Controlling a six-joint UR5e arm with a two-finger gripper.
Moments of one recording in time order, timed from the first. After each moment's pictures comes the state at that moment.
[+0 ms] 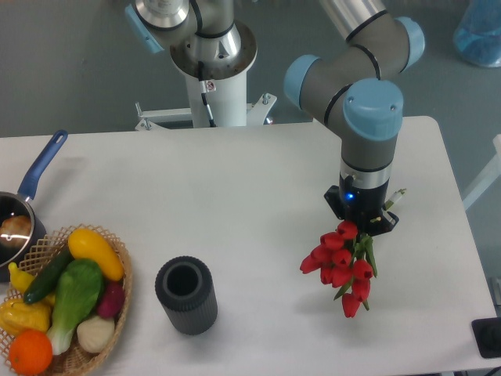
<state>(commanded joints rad) 2.62 -1.97 -1.57 -0.96 1.56 1.30</state>
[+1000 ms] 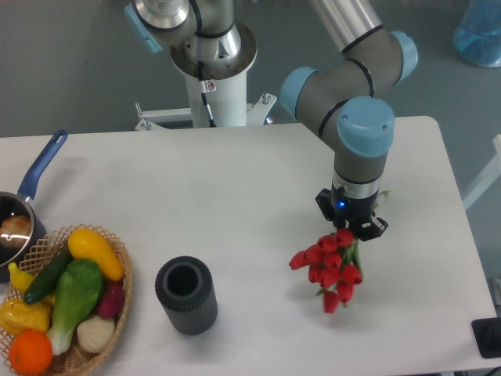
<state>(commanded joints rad) 2.62 -1.98 -1.63 -0.95 1.55 1.30</state>
